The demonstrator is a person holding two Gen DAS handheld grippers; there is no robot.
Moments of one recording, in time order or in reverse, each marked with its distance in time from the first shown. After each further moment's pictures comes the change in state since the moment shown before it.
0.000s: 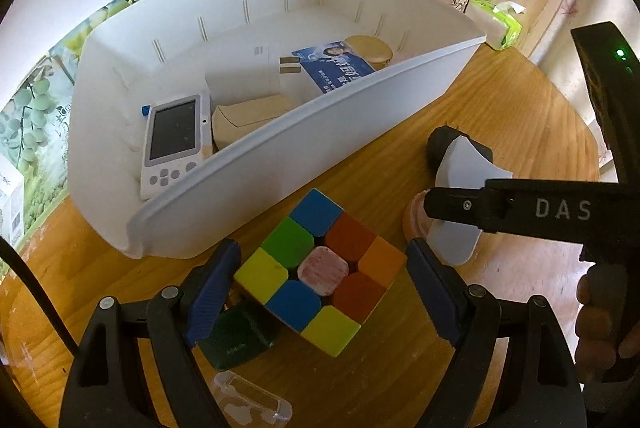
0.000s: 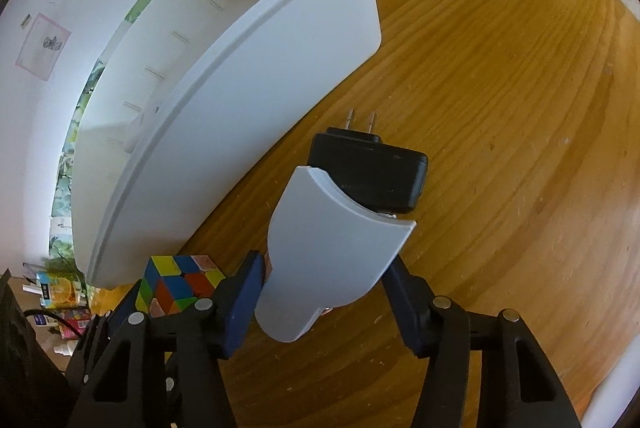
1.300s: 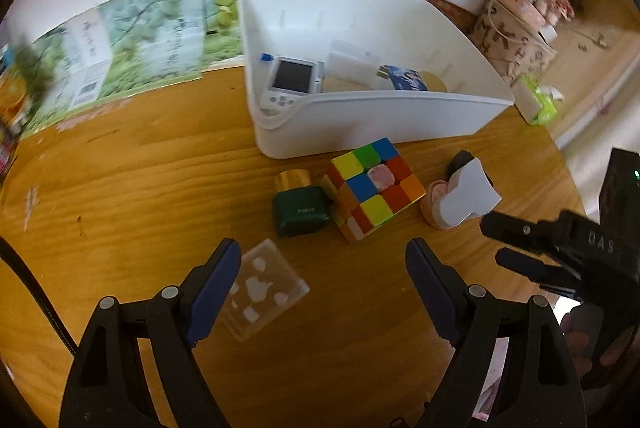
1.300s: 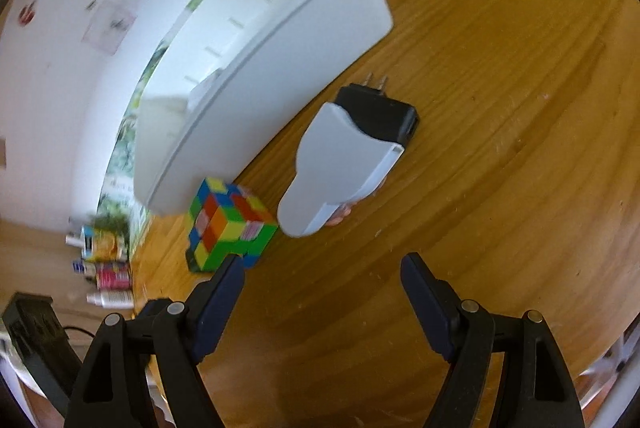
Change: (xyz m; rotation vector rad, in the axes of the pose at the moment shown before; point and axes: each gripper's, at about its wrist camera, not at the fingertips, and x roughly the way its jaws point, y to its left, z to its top) left arm -0.068 0.025 -0.059 -0.361 -0.069 0.050; right arm -0.045 -0.034 -0.036 -0.028 0.035 0.175
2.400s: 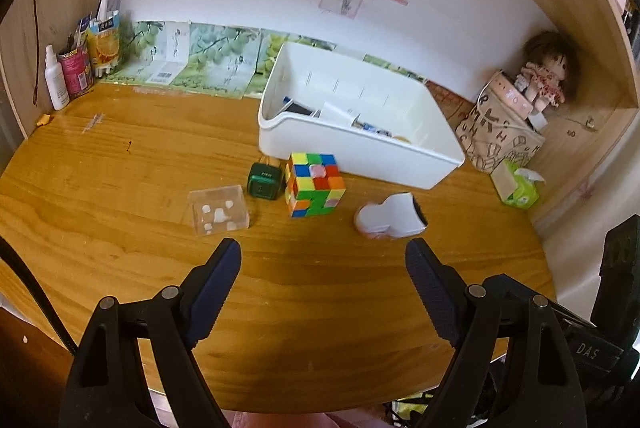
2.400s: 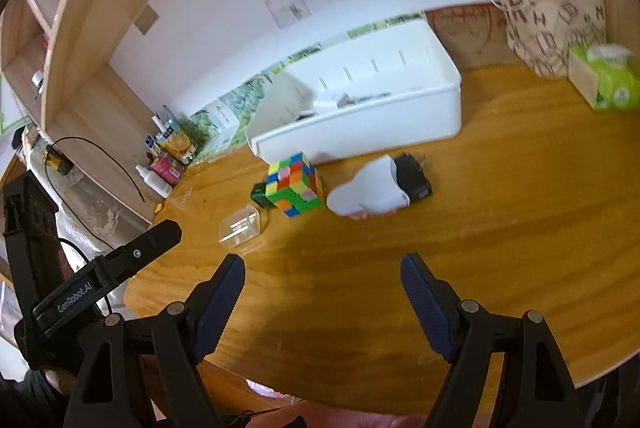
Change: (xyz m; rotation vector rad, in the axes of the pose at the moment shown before) left arm -0.086 -0.082 -0.082 -0.298 -0.299 0.100; right arm -0.115 -0.022 -0.034 -0.620 -0.089 0.189
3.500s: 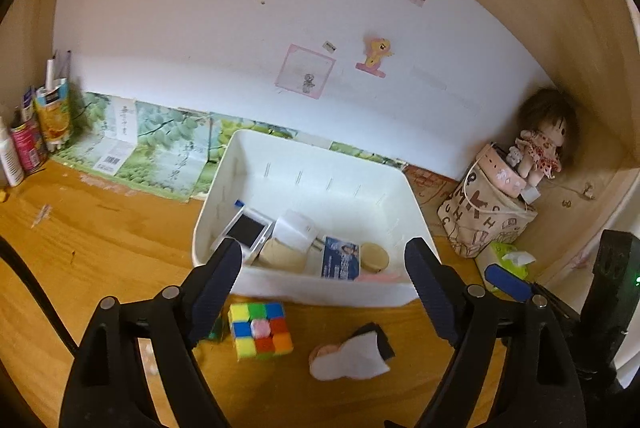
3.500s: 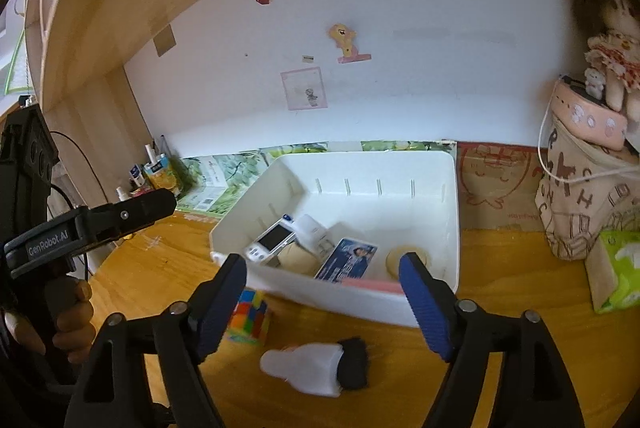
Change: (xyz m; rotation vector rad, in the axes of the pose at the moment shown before) left arm 0.042 -0.038 0.104 0.001 -0.187 -0.068; right arm 0.022 -0.008 0.126 -0.317 -0.213 -0.003
